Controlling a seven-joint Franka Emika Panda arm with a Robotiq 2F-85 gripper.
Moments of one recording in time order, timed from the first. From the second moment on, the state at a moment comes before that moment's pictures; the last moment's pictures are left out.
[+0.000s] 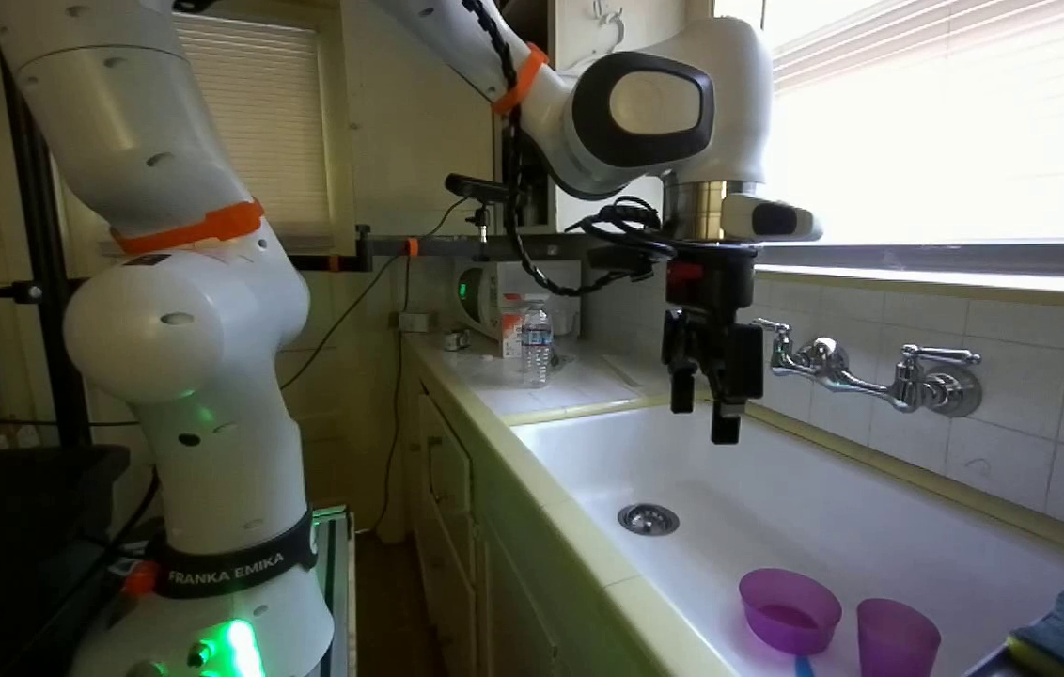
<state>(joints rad) -0.18 -0.31 -0.12 -2.51 -0.13 2.20 0.01</state>
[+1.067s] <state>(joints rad) -0.19 -0.09 -0.14 -2.39 -0.13 2.41 0.03</state>
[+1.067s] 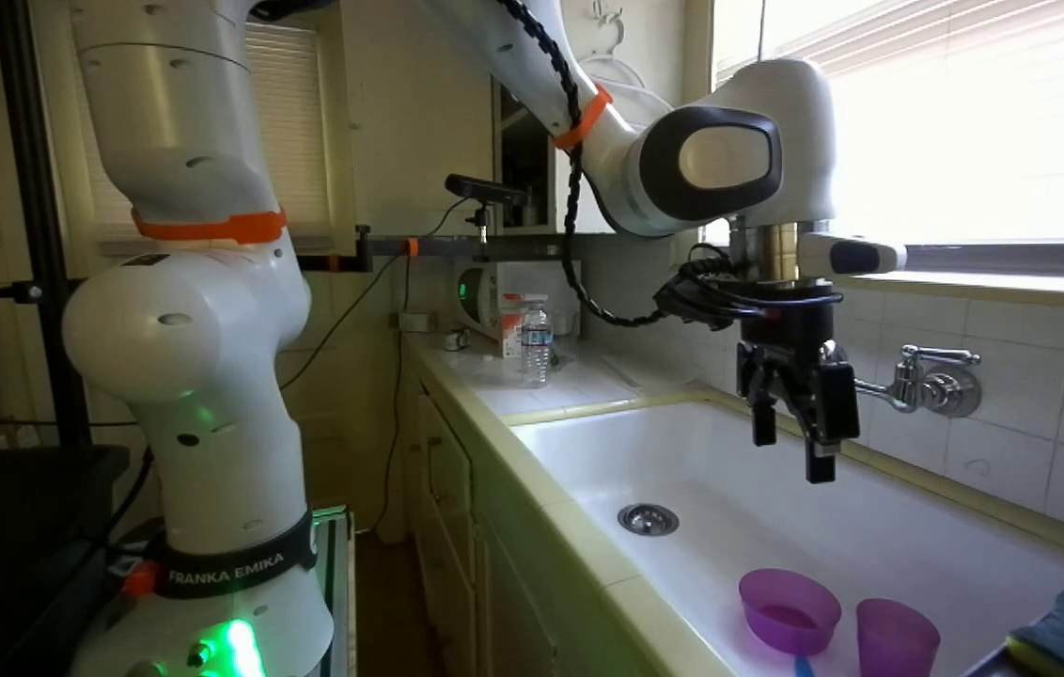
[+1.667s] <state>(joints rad) -0.20 0.03 -0.16 -2.34 0.00 2.53 0.01</state>
